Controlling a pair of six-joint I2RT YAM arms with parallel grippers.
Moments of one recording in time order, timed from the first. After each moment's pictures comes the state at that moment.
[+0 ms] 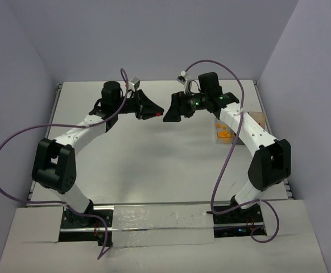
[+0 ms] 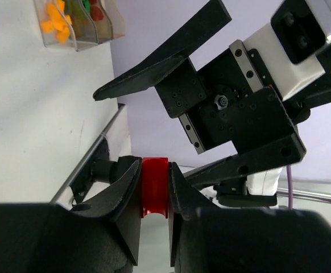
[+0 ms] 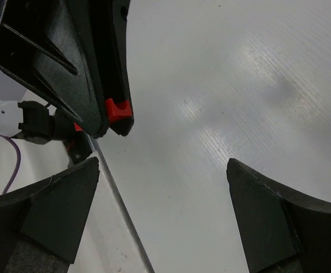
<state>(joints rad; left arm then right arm) -0.40 1.65 1.19 0.20 0.91 -1.30 0.38 1.62 1.45 -0.51 -0.79 0.13</state>
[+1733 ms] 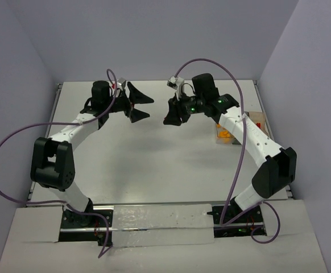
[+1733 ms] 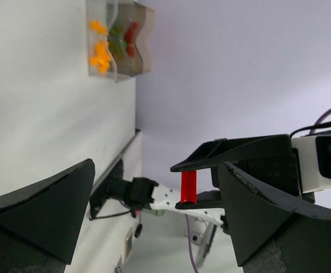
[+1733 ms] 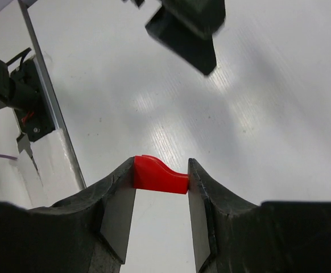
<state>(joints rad) -0.29 1.67 1.18 0.14 0.90 -1.27 0.48 1.55 1.49 -0.61 -0.67 -0.12</state>
